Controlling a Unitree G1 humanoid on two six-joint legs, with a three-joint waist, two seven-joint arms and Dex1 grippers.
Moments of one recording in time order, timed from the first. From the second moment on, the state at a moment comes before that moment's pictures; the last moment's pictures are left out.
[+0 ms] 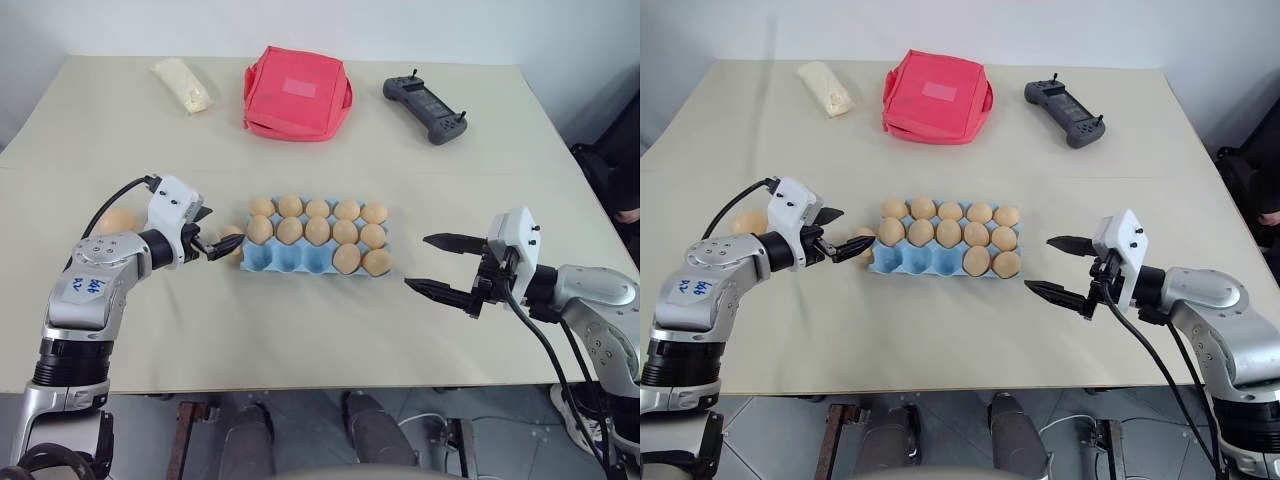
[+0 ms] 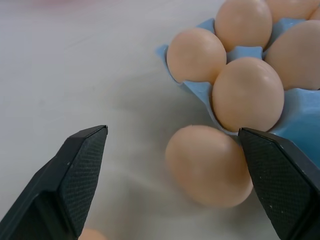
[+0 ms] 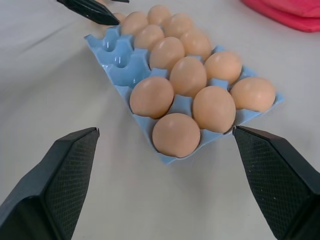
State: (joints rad) left arm -0.47 0.71 0.06 -0.06 -0.27 0.67 -0.63; right arm -0.19 -0.78 -0.17 -0.37 0.61 0.57 0.95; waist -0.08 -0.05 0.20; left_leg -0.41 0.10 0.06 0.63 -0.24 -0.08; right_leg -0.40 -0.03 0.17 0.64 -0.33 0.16
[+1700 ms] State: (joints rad) left arm -0.47 0.72 0.05 0.01 -0.24 0.65 -0.69; right arm -0.17 -0.78 -0.17 -0.38 0.60 0.57 0.91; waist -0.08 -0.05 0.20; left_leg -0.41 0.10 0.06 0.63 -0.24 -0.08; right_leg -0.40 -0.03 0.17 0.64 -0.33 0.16
